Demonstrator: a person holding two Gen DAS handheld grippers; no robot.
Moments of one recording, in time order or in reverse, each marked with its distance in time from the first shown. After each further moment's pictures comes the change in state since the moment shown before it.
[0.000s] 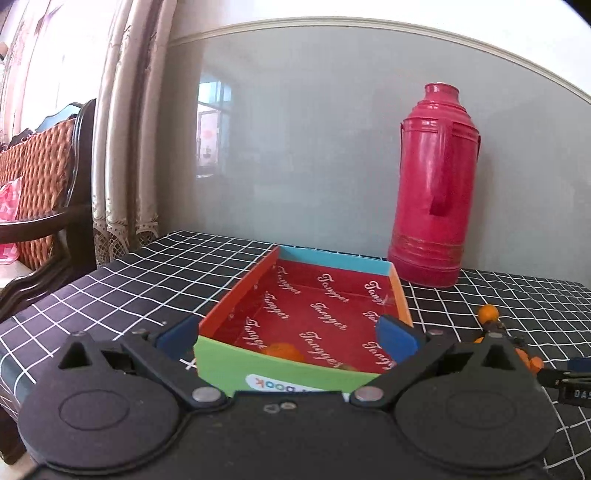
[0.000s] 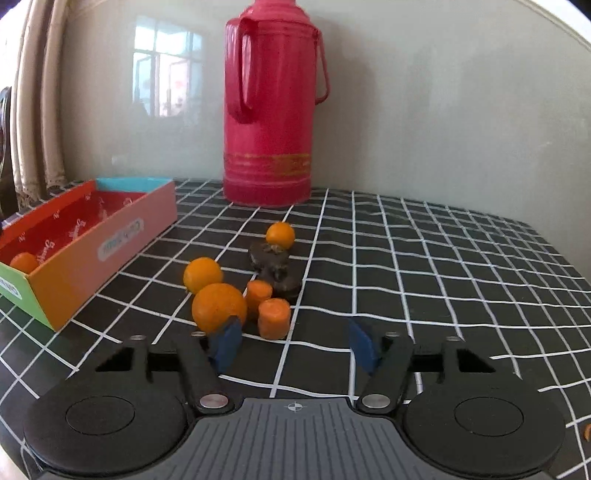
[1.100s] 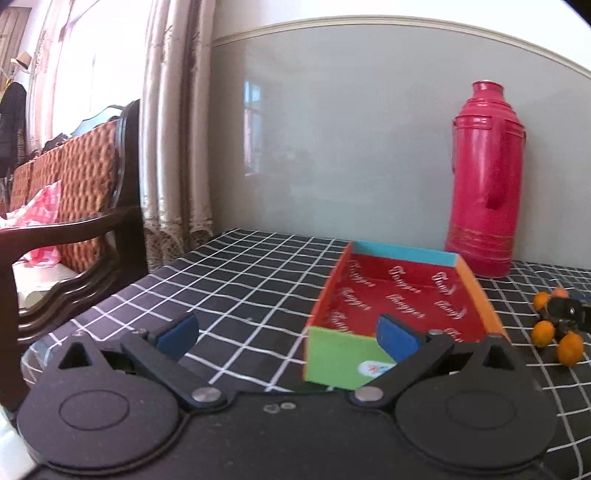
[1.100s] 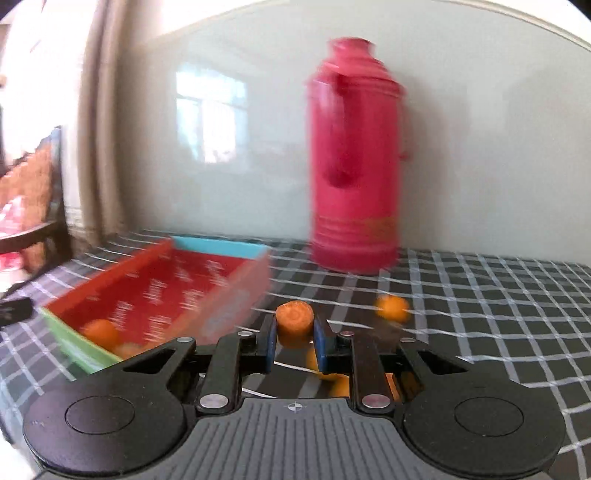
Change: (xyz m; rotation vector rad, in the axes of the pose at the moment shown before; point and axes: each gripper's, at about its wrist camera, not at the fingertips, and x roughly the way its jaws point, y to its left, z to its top) left arm -0.007 0.056 -0.002 0.021 0.015 0.130; right arm -0.005 0.082 0.032 -0.024 -0.209 0.211
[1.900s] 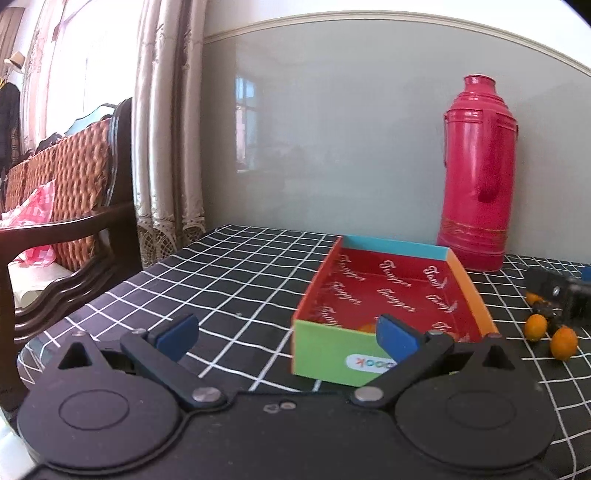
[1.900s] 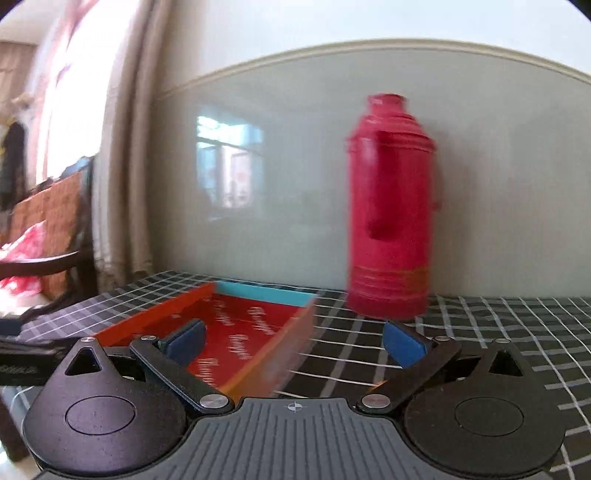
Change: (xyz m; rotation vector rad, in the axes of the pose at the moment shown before) left arm -0.004 -0.012 -0.002 0.017 0.010 -0.031; right arm -0.009 0.017 -0.003 0.020 -0.138 -0.028
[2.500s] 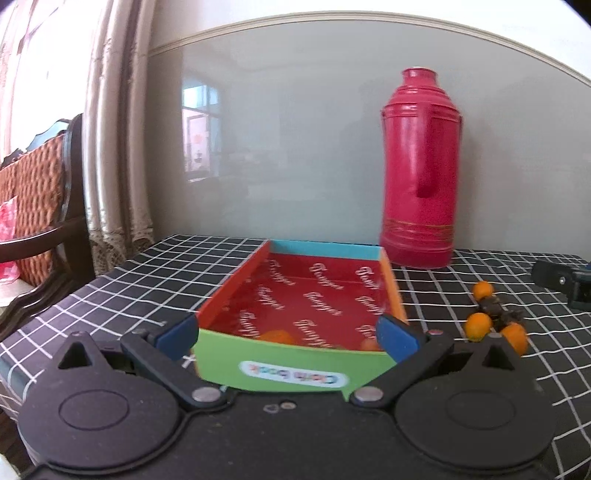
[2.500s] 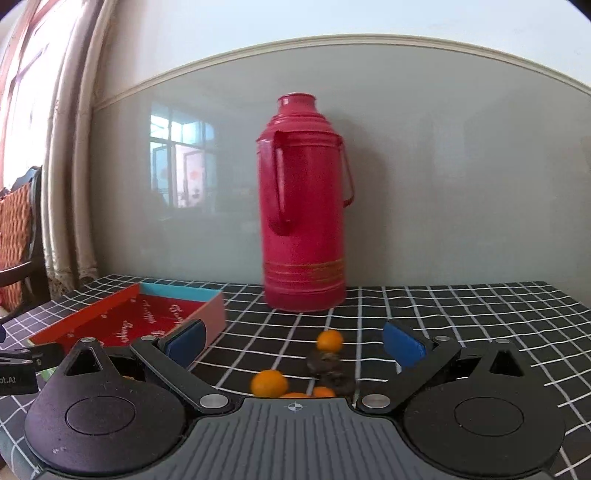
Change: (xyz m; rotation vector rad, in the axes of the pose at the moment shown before) left arm -0.006 -0.061 -0.002 0.052 -0.024 -0.111; right arm -0.042 -0.069 0.003 0.025 0.006 -0.136
